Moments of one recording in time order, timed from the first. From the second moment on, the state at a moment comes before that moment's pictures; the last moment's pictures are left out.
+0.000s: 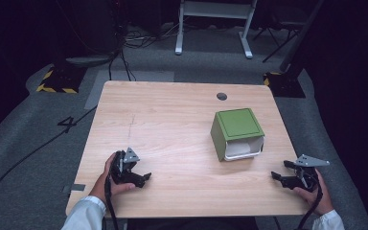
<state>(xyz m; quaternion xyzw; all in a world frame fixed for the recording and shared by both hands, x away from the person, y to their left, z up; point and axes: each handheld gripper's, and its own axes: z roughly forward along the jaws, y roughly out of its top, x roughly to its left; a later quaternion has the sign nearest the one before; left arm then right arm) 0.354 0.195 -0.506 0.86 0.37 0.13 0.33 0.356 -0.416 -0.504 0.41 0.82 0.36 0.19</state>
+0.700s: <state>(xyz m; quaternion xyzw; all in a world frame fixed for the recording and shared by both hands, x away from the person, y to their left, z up) 0.355 0.195 -0.506 0.86 0.37 0.13 0.33 0.356 -0.414 -0.504 0.41 0.82 0.36 0.19</state>
